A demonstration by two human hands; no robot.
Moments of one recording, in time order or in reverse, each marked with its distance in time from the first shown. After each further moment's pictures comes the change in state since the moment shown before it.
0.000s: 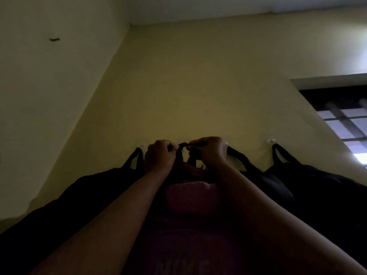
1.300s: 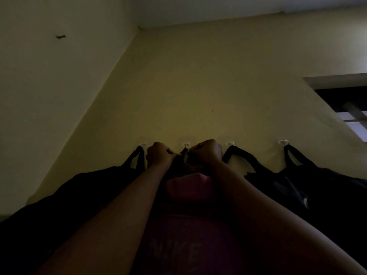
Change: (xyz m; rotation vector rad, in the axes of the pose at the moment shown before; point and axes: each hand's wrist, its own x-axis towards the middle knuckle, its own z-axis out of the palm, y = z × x) left_hand 0.033 -0.029 0.031 -0.041 -0.078 -0.188; right_hand 0.048 0.035 0.032 -0.268 -0.060 -0.005
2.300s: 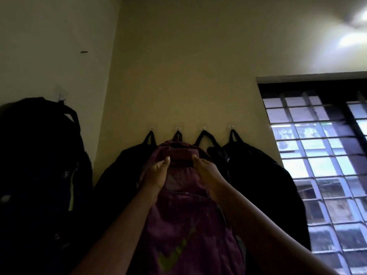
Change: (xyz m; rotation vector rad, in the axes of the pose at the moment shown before) left_hand -0.242 0.102 -0.224 -0.440 -0.400 -0.369; right_hand -0.280 -0.133 -0.168 0.352 -0.308 0.468
